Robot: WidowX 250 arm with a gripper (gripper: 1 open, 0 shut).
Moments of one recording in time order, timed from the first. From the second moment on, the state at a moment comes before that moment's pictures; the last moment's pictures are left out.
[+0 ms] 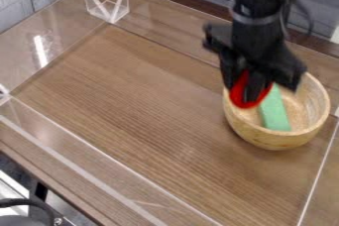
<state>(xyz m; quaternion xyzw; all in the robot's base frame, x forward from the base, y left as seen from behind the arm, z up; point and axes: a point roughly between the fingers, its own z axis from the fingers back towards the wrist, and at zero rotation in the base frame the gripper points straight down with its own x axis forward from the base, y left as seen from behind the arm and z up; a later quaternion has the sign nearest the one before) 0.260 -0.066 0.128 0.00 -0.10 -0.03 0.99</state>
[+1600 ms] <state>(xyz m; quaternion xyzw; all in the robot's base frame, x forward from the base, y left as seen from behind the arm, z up) 0.258 -0.056 0.153 0.02 -0.11 0.00 0.99</state>
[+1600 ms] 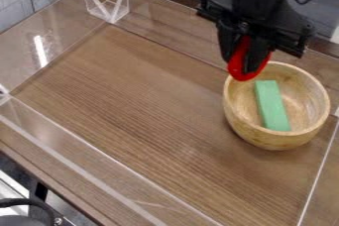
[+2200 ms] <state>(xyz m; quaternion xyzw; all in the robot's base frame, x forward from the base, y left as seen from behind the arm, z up) 0.253 -0.014 0.147 0.04 -0.11 0.07 0.99</state>
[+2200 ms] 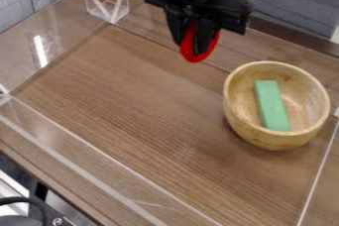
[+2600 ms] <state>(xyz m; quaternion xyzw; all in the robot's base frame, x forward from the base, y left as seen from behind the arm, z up) 0.247 -0.022 0.143 0.05 -0.08 0.07 0.99</state>
